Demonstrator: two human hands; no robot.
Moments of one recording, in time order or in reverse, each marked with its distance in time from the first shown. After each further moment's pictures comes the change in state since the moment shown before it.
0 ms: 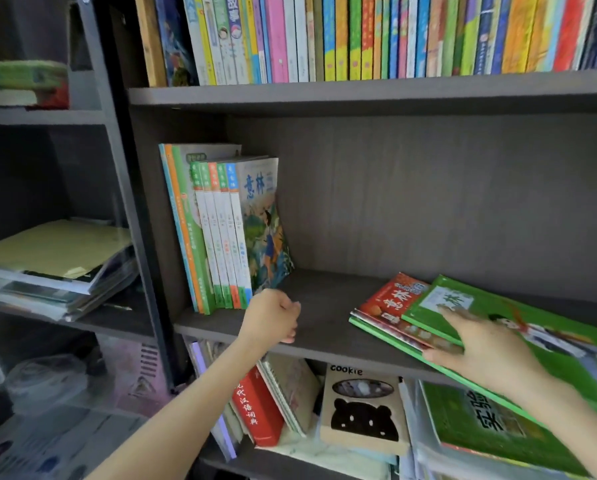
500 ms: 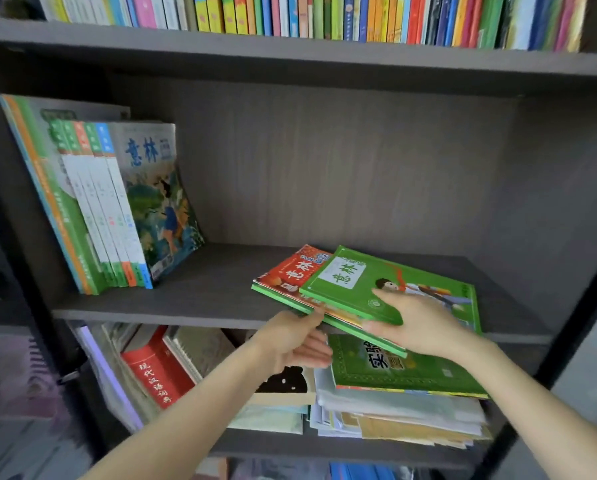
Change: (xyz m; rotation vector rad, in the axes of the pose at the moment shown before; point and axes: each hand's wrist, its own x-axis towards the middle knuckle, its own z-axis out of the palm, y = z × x) left_hand -0.058 0.032 0.145 -0.358 -0.552 -0.372; right_hand -0.038 0.079 0.010 0.127 -0.045 -0.042
